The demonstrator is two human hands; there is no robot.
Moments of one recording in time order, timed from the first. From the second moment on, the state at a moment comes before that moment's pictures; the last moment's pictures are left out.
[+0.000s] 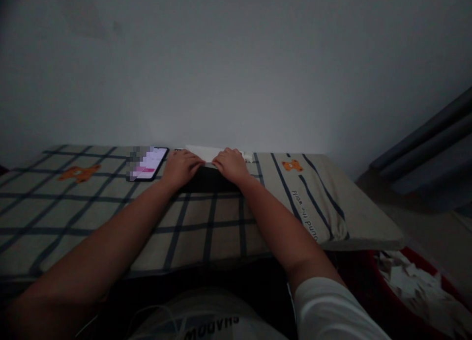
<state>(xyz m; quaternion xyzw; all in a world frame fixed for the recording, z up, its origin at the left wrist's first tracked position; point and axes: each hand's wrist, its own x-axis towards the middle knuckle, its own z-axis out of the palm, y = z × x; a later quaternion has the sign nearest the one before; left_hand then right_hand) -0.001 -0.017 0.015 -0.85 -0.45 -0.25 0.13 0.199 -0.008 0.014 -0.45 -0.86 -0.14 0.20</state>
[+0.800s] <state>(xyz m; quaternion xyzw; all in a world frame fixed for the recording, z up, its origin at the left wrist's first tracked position) 0.000 -0.015 0.010 -0.82 -0.44 -0.34 0.10 0.198 -0.007 0.007 -0.46 -0.84 -0.16 0.23</state>
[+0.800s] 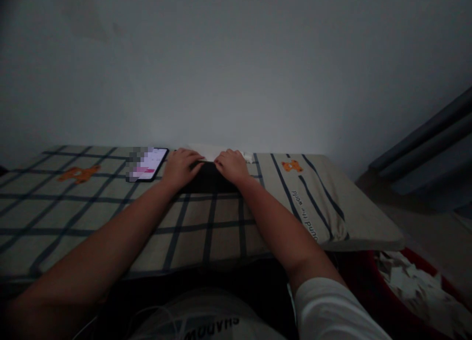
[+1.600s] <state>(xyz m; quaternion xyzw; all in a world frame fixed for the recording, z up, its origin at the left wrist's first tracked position) 0.013 0.005 -0.017 -0.55 -0.49 -0.53 -0.41 0.179 -0.024 0.013 -0.44 -0.83 -0.19 0.29</state>
